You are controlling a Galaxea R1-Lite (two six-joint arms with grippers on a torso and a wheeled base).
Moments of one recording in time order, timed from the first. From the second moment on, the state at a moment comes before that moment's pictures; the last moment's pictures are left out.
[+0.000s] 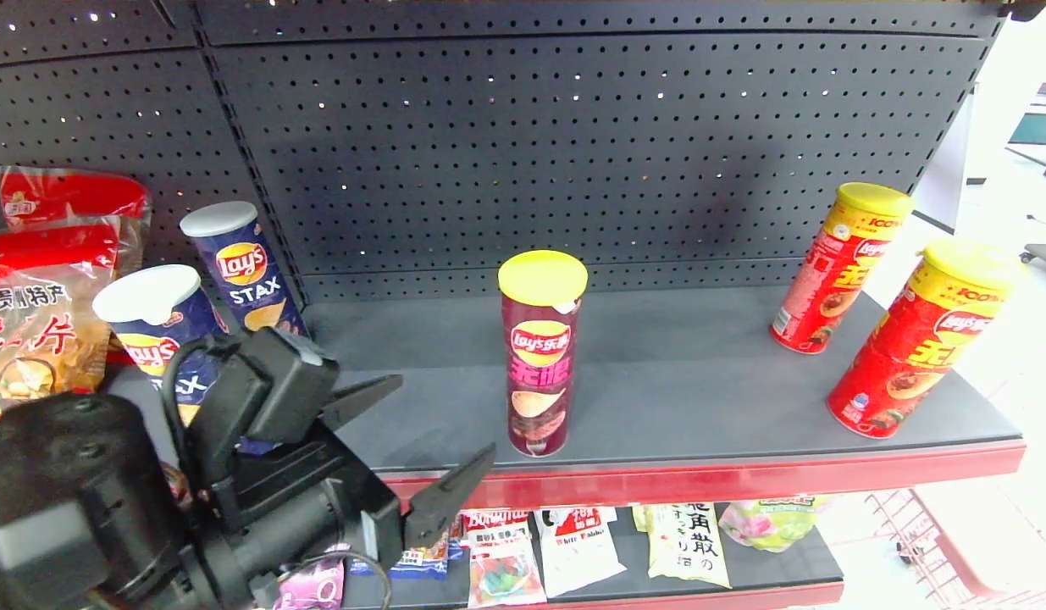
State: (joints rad) left arm -0.80 1.44 -0.32 -0.99 0.11 -0.02; right arm 0.08 0.15 -0.12 0.05 -0.03 -0.19
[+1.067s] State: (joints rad) left arm -0.57 0.32 -0.43 0.39 0.17 0.03; right arm 0.32 0.94 -0.80 0.04 0.14 -0.19
